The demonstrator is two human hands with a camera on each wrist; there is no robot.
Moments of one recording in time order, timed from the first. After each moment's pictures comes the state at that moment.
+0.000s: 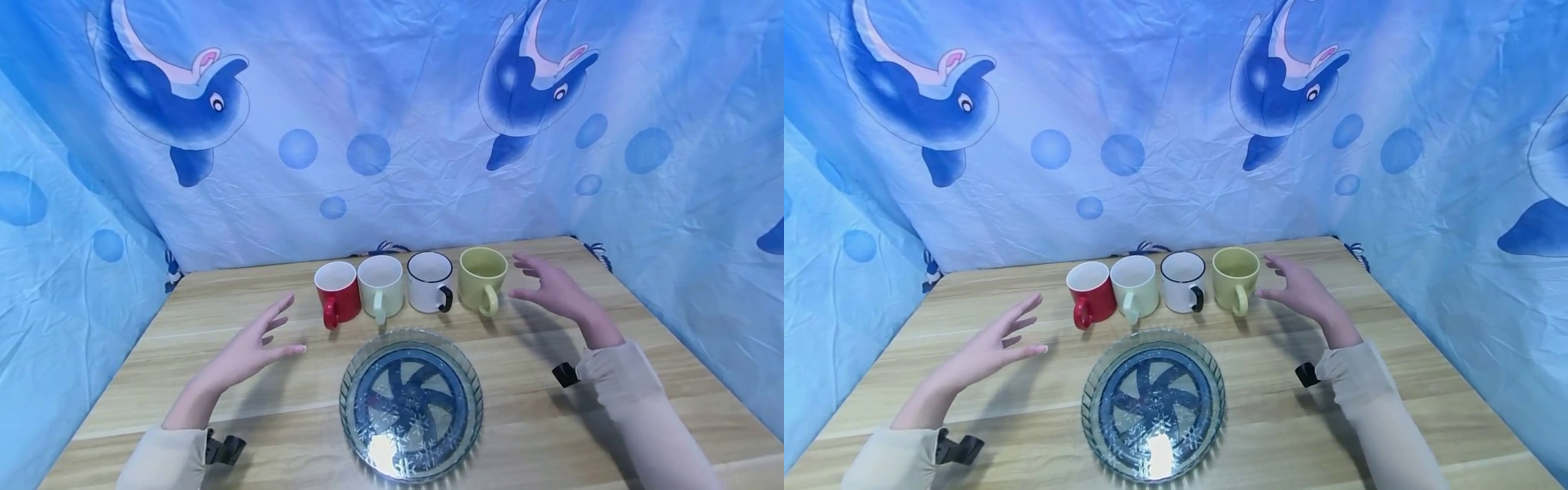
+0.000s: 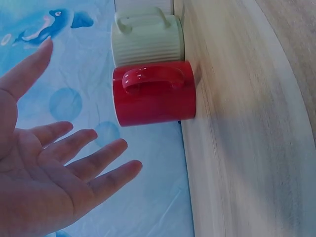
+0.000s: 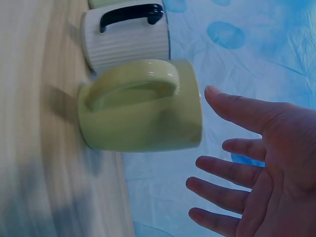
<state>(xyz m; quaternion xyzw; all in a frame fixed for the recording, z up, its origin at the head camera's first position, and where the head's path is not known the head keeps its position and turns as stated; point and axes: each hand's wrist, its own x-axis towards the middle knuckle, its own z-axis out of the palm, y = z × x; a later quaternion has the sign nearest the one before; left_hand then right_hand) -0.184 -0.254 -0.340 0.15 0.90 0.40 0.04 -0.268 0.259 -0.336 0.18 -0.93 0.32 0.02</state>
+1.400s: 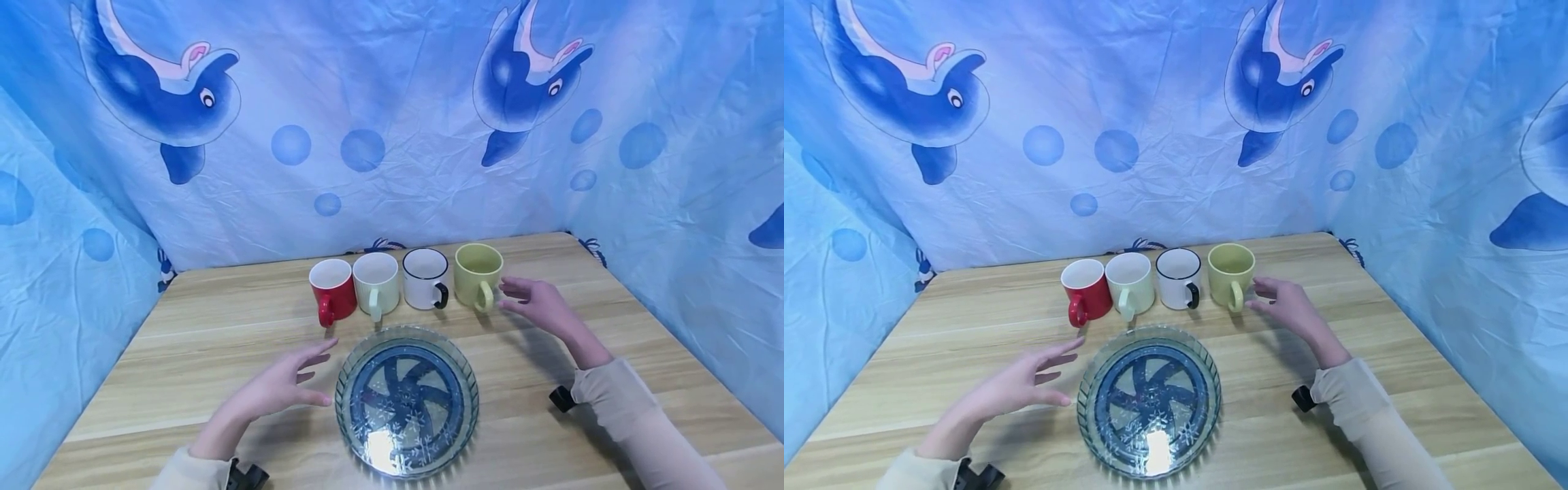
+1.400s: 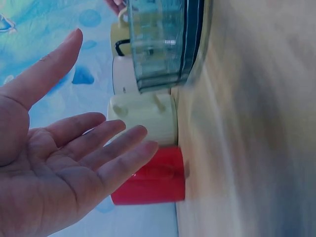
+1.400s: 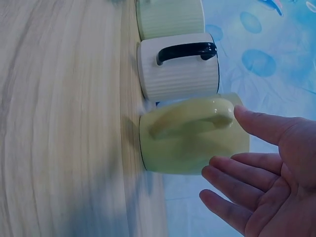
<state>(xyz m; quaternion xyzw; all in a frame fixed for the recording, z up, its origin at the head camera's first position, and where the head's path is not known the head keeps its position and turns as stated) -0.161 -0.207 -0.363 0.24 0.85 0.45 0.15 -0.253 0.245 -0.368 0.15 -0.93 0.34 0.03</state>
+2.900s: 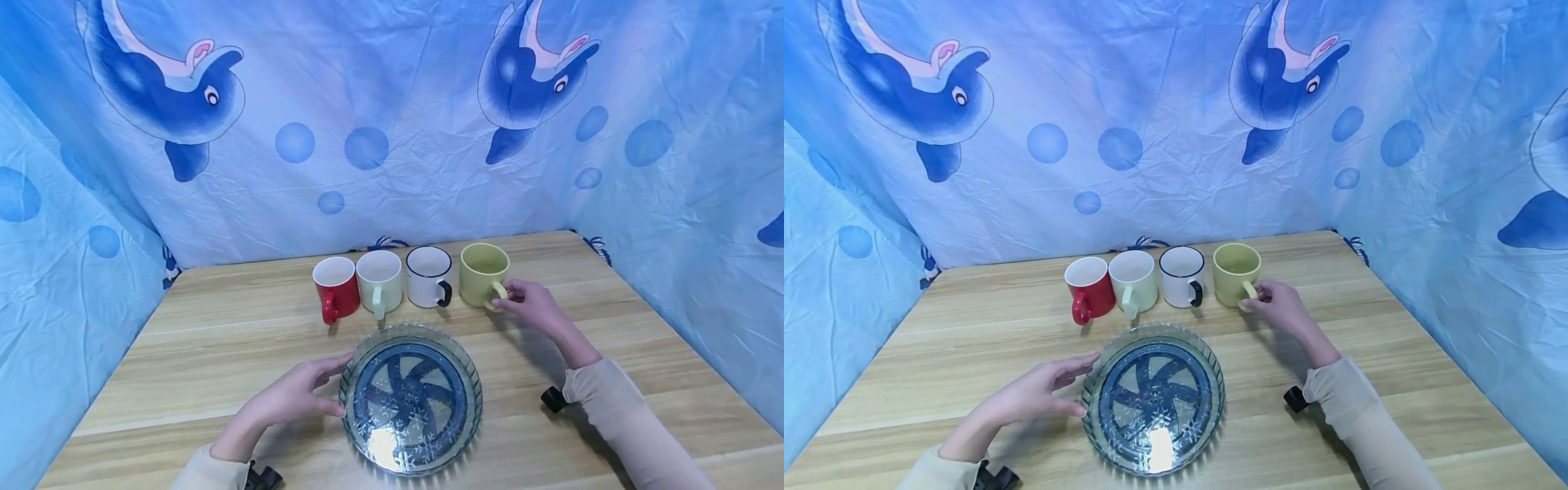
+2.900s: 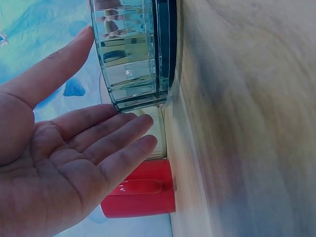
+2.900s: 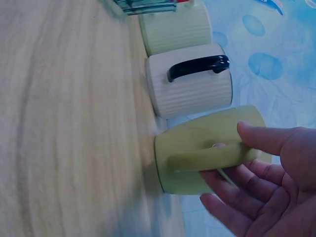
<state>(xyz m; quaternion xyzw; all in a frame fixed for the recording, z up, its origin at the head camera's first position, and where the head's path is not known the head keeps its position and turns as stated) -0.158 -0.192 -0.376 0.24 0.86 0.41 0.18 -0.261 0.228 -0.381 0.09 -0.92 0.38 0.03</state>
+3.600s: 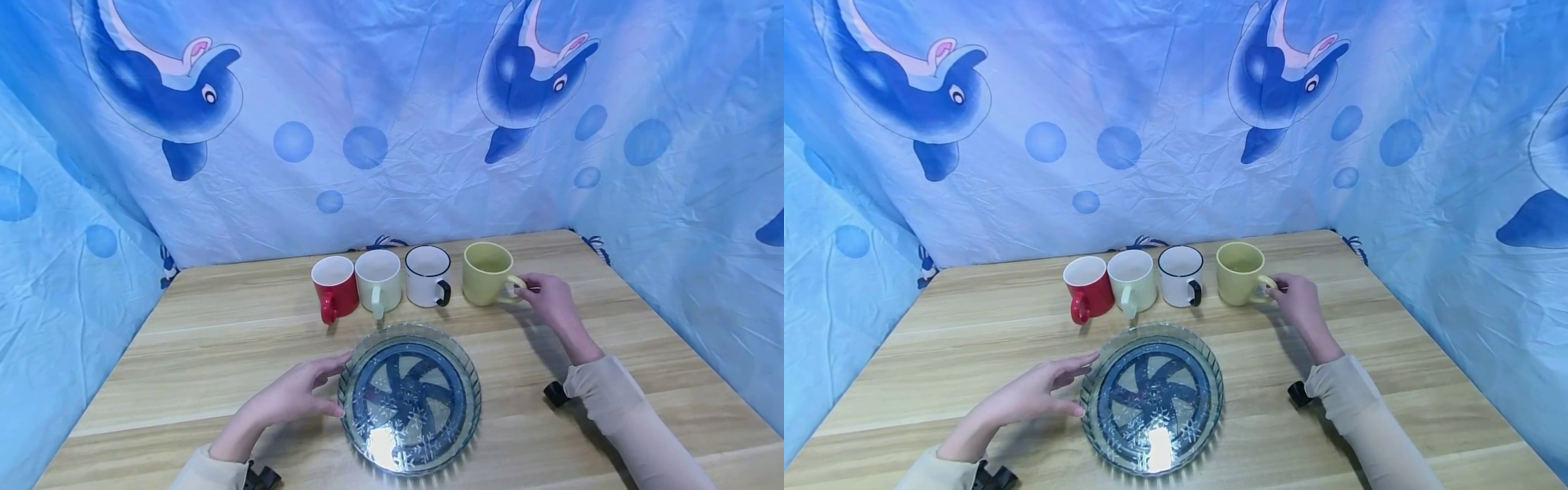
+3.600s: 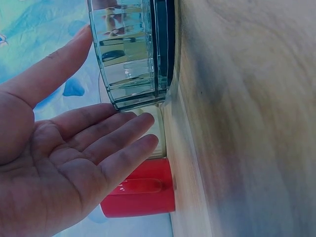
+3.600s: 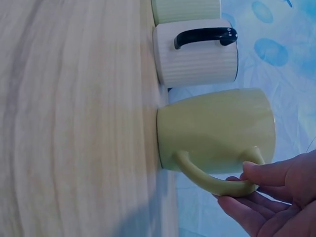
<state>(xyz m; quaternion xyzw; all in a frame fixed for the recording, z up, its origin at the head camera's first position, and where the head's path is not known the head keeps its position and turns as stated) -0.158 -0.191 -0.374 0.24 0.87 0.40 0.18 -0.261 0.243 -0.375 0.03 -0.93 0.35 0.11</state>
